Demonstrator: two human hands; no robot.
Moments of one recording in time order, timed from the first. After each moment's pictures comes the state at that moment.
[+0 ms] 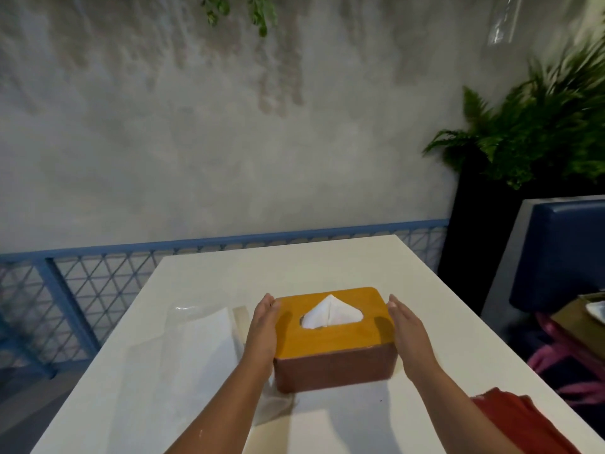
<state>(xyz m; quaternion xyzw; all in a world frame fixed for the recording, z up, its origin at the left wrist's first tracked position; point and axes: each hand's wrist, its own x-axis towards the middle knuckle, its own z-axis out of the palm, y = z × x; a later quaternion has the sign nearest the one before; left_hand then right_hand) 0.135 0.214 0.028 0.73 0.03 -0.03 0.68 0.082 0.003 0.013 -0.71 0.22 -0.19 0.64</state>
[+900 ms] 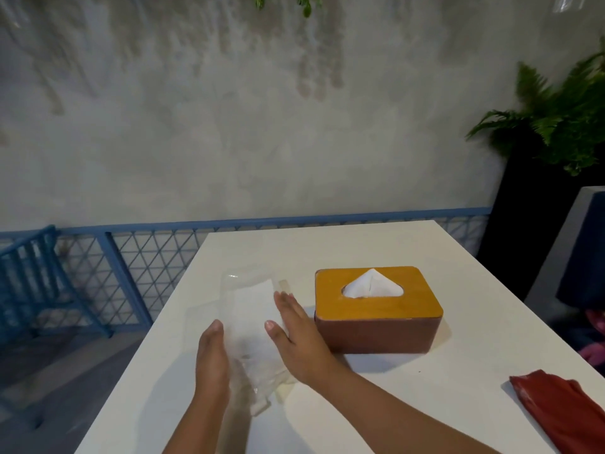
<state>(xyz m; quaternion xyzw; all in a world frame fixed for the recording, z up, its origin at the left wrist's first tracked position) 0.081 0.358 -0.011 0.71 0.18 0.10 0.67 0.062 0.208 0.018 -0.89 -0.14 -0.03 0.43</state>
